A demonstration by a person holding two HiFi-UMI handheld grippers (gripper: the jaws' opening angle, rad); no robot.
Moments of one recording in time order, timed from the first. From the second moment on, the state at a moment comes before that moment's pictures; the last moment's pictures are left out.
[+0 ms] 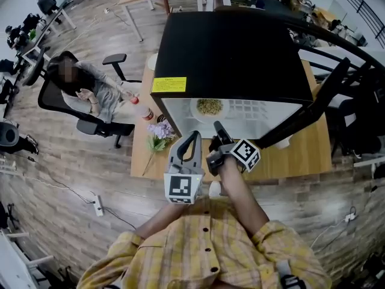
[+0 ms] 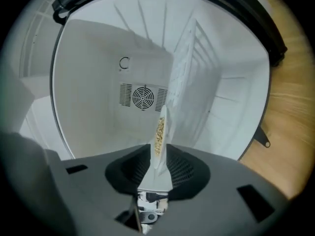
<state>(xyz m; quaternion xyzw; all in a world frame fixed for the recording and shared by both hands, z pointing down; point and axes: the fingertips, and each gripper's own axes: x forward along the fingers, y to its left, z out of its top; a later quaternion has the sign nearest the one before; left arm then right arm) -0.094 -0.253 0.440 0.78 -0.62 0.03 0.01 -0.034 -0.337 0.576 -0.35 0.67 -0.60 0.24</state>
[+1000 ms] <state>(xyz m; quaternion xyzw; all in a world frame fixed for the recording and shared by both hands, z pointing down) -0.104 -0.257 0.445 0.77 -0.63 0.04 0.01 -0.050 -0.354 0.593 -0.34 0.60 -0.67 0.26</state>
